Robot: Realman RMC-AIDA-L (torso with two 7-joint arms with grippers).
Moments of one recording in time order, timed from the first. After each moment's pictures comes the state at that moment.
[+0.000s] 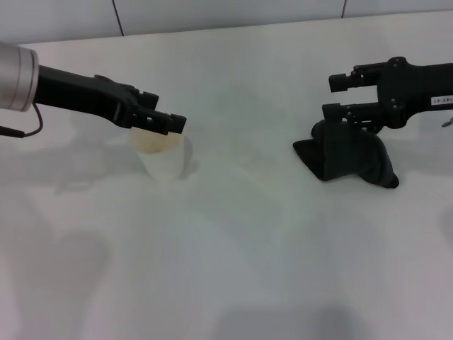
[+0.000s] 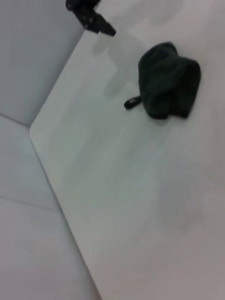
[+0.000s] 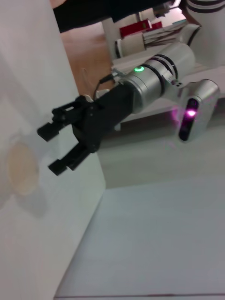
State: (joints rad) left arm -1.22 -2.07 2.85 -0.70 0.08 1.68 -1.61; right arm 0.89 2.01 -2.82 0.78 0.28 -1.94 1.19
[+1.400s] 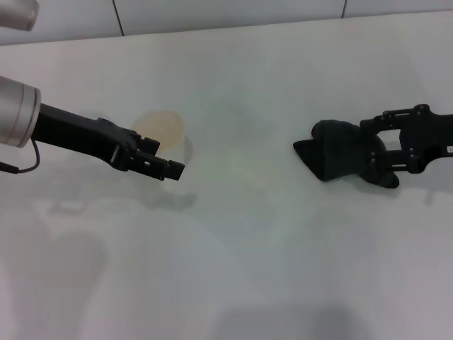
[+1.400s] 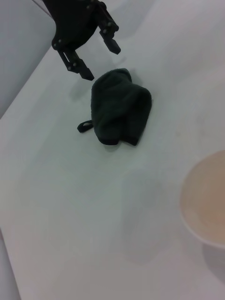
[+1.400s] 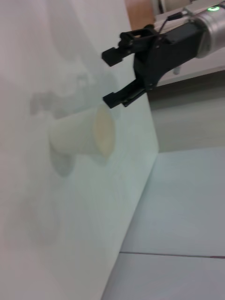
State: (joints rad) left arm -1.19 -2.08 2.85 -0.67 0.19 1.73 -1.63; right arm 0.77 2.00 -2.83 0.72 0.22 -1.76 1.03
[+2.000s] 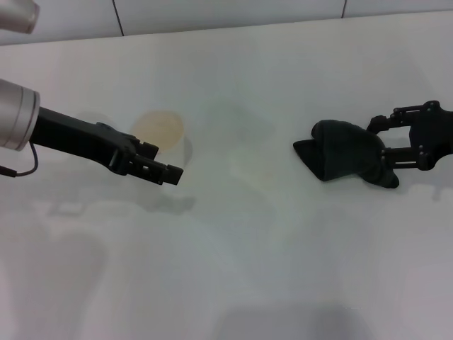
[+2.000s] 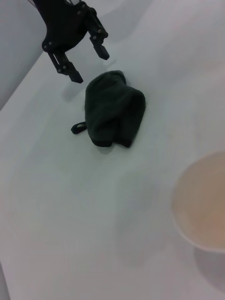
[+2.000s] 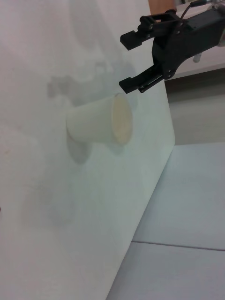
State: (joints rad) left arm -1.19 -2.08 2.85 -0.67 0.20 1.74 -1.64; right arm 0.78 2.00 -2.83 0.75 0.19 -1.75 1.02
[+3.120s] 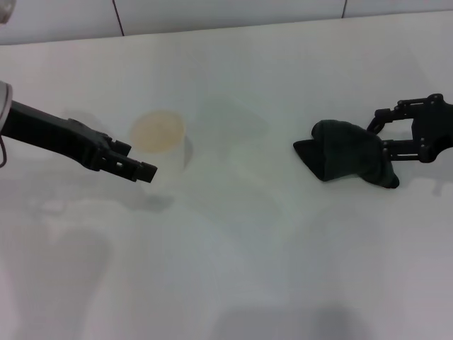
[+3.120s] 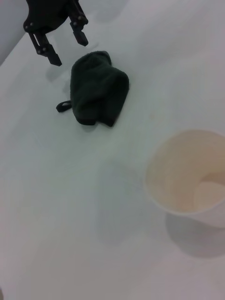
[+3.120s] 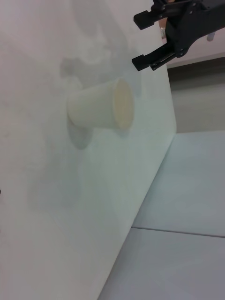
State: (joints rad) left arm -1.22 -2.07 2.85 -0.78 0.27 1.79 -1.67; right arm 0.78 1.99 -2.83 0.75 0.22 -1.72 1.01
